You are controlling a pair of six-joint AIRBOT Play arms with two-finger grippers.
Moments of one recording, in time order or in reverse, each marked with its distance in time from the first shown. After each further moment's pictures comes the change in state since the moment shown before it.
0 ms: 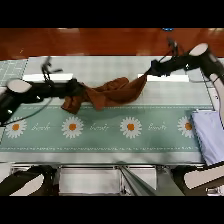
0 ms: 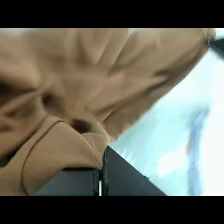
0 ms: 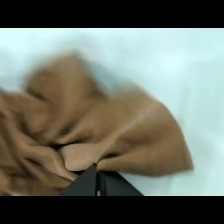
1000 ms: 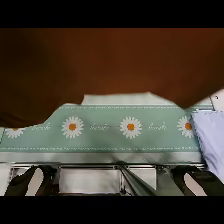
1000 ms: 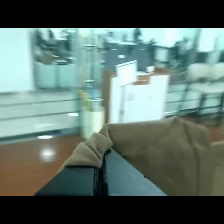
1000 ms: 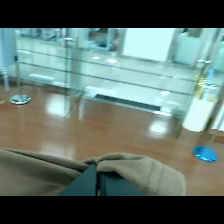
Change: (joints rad) left arm 0.512 0.434 1.004 0.119 -0.279 0.009; right arm 0.002 0.850 0.483 -0.510 0.105 0.096
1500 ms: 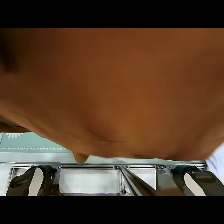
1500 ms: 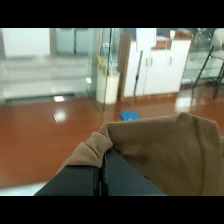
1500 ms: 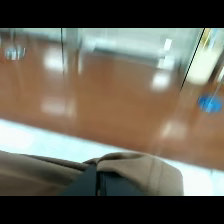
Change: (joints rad) left arm 0.022 0.106 -0.208 0.087 -0.132 -0.071; right arm 0.000 0.055 -0.209 -0.025 0.101 0.011
